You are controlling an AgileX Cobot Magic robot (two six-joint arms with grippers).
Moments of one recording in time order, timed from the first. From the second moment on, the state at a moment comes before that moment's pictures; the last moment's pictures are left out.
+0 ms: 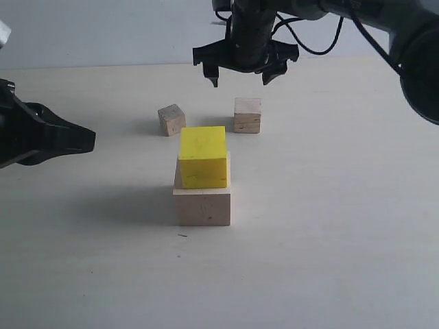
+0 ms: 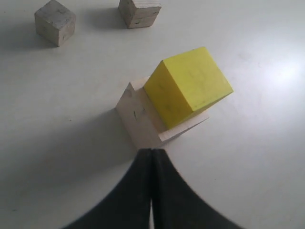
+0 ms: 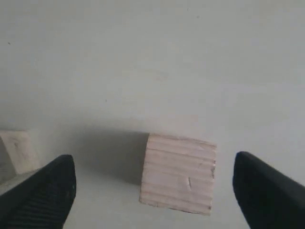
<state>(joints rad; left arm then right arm) -0.31 1.16 -0.68 -0.90 0.59 0.75 0.51 2.35 -2.07 -0.20 0.98 0.56</state>
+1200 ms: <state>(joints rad) -0.31 1.16 -0.68 -0.87 0.59 0.75 0.45 2.45 -2.09 -0.07 1.02 0.50</state>
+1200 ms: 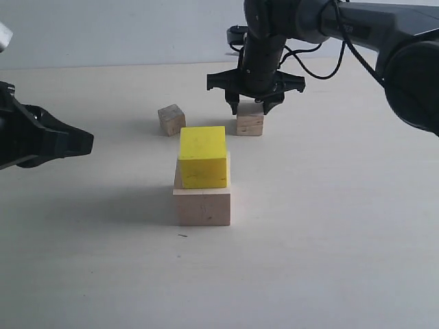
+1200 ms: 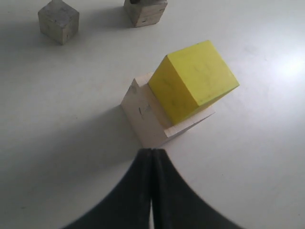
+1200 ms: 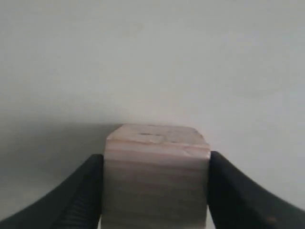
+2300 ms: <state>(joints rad) -0.31 1.16 -0.68 -0.87 0.64 0.75 0.81 1.83 -1.81 -0.18 1.22 0.73</state>
